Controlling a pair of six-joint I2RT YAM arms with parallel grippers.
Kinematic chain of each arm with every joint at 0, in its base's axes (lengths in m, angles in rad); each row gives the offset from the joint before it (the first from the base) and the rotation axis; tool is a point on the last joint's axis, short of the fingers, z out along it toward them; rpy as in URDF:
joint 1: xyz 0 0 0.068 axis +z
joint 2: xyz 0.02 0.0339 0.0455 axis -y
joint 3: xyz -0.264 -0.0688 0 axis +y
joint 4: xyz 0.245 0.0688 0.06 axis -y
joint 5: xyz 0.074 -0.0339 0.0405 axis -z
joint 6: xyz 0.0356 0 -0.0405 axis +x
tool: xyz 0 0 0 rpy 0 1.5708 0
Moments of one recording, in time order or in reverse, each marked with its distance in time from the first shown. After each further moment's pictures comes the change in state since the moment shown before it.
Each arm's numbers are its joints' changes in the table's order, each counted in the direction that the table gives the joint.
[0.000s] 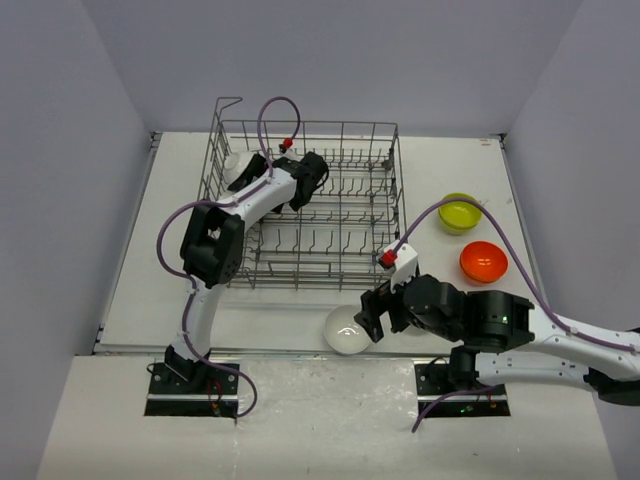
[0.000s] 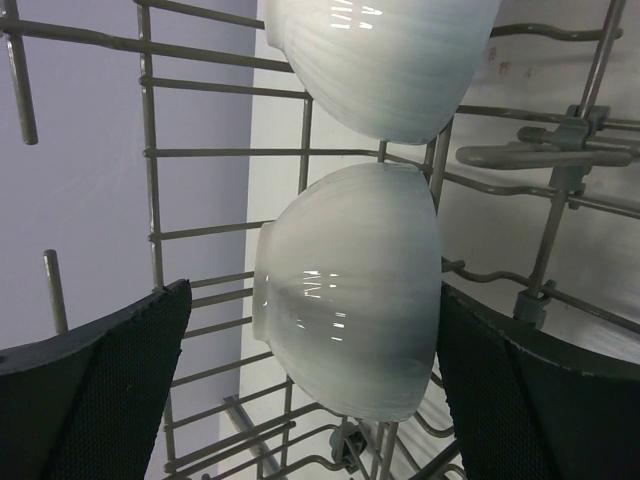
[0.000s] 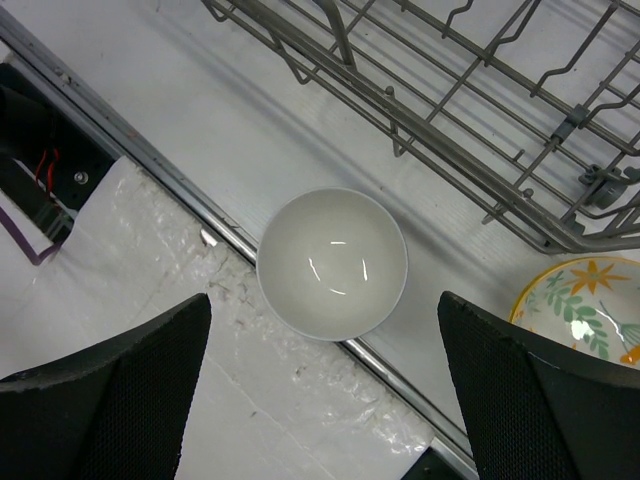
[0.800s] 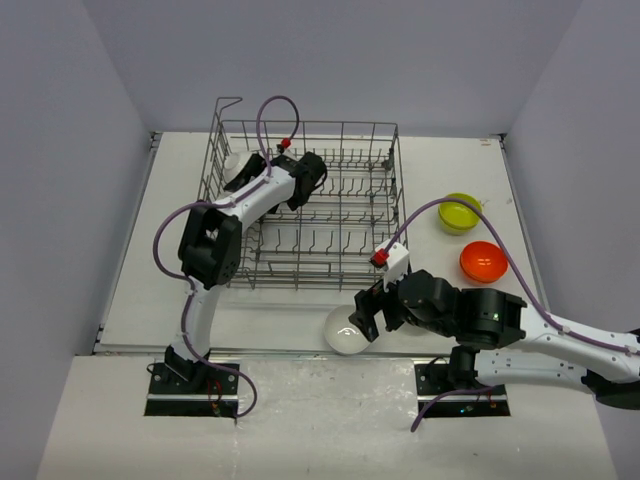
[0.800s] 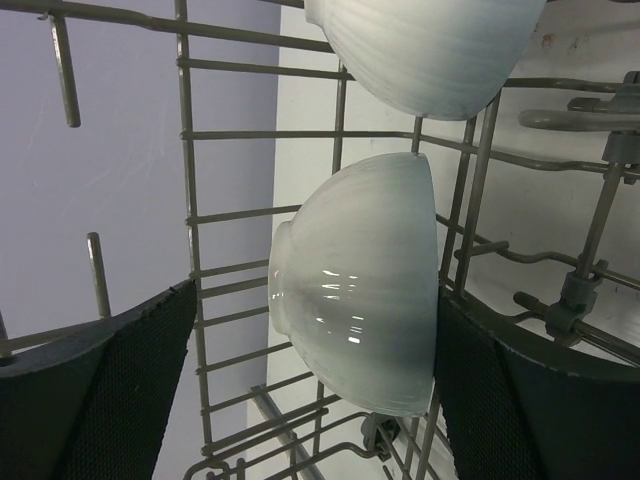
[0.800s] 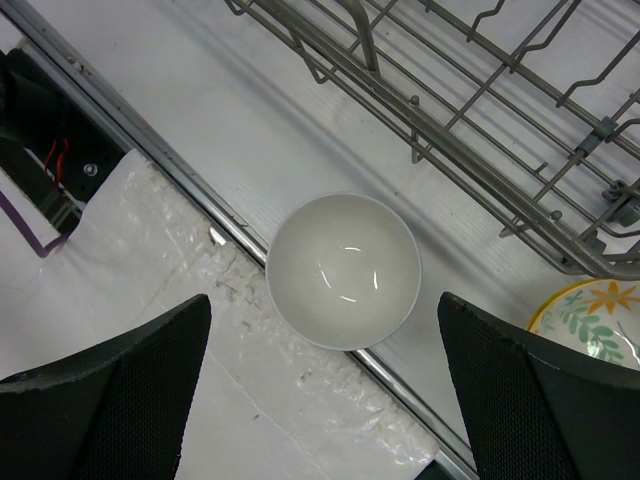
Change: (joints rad) left arm 0.002 0.014 -0.008 -0.091 -0.023 -0.004; right arm -0.045 -0.027 0.013 0.056 -0.079 -0.049
